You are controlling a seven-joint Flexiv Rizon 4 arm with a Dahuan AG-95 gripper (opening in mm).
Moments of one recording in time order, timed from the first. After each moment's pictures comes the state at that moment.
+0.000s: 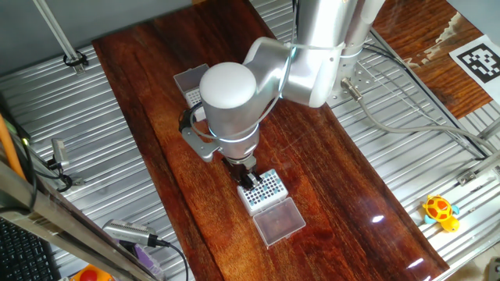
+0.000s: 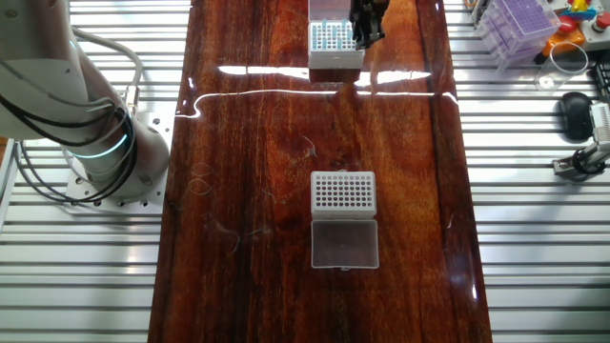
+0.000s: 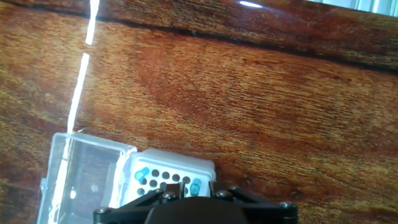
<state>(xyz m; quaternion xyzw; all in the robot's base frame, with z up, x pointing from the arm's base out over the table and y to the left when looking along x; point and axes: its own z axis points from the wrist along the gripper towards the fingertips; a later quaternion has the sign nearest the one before) 0.470 0.244 0.075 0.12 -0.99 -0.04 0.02</state>
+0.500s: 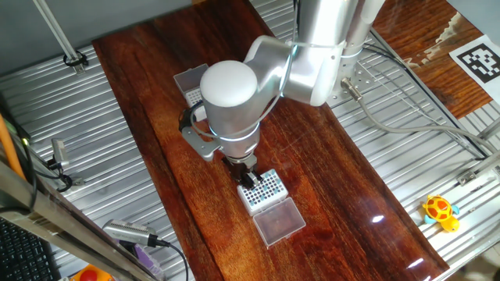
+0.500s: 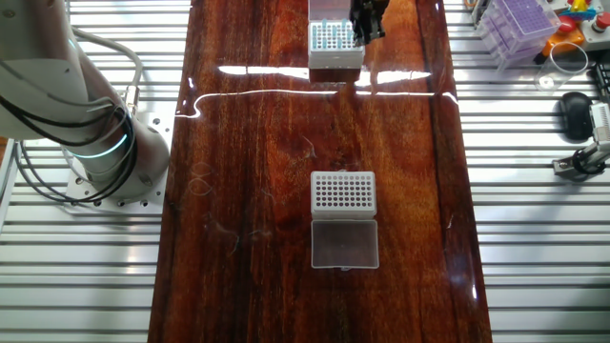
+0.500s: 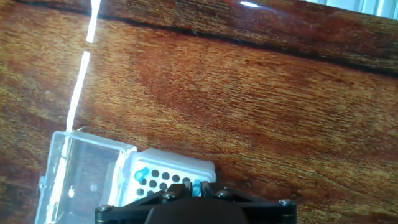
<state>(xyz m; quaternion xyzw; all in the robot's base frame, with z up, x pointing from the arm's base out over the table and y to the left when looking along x) 0.468 0.246 0.090 0.12 -0.99 -0.04 0.02</state>
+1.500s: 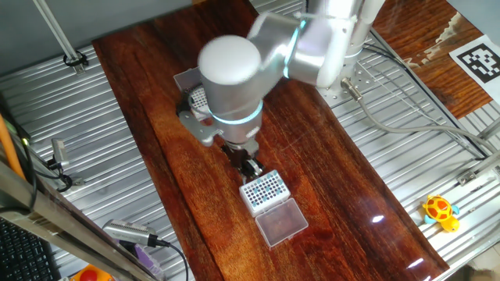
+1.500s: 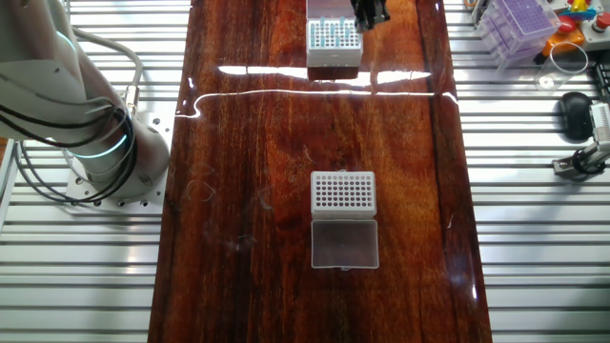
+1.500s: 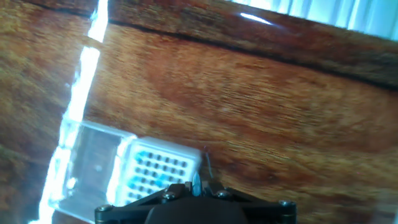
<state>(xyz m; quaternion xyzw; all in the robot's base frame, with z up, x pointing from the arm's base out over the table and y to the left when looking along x) 0.469 0.216 0.142 0.15 -0.99 -0.04 0.02</state>
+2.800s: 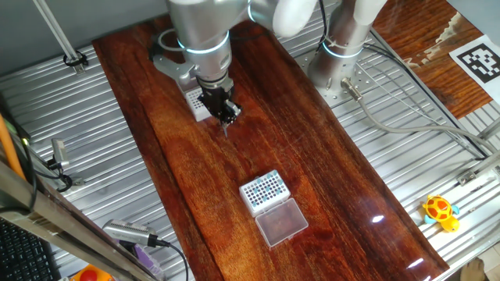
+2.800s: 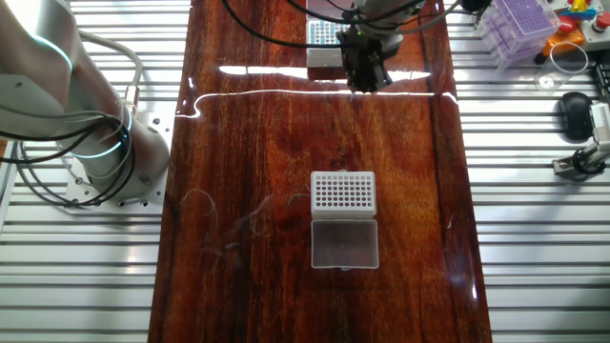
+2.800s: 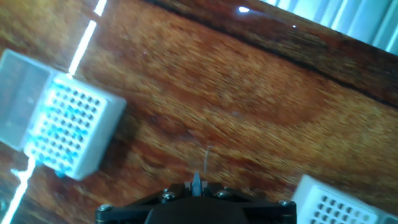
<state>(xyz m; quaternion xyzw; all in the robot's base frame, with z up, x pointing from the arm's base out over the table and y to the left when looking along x) 0.450 0.088 0.151 0.25 -0.97 -0.05 0.03</state>
